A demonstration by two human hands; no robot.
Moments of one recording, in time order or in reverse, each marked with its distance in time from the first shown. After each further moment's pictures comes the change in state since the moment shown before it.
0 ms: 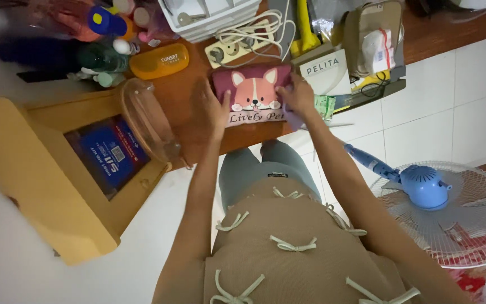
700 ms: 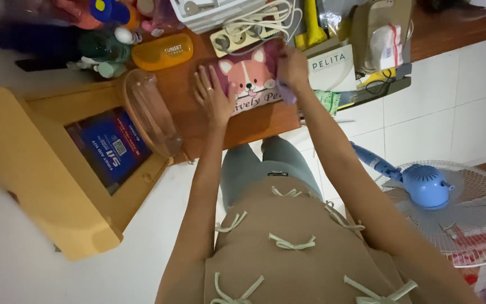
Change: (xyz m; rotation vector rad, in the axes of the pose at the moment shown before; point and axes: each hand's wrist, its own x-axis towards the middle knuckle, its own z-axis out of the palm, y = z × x) left_hand 0.000 0.002 -0.001 0.306 0.125 0.040; right_hand 0.086 0.001 0.042 -0.064 0.091 -0.231
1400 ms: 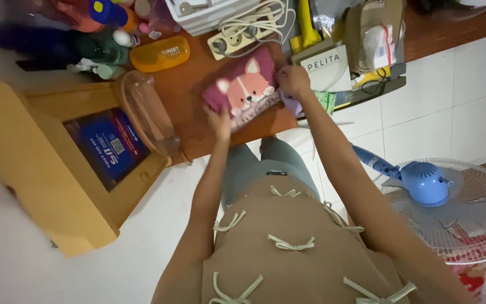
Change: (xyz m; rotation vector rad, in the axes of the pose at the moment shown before) left_hand -0.075 -0.033 0.068 -0.747 0.028 -0.502; right_hand -0.037 0.016 -0.014 0.001 -0.061 -0.005
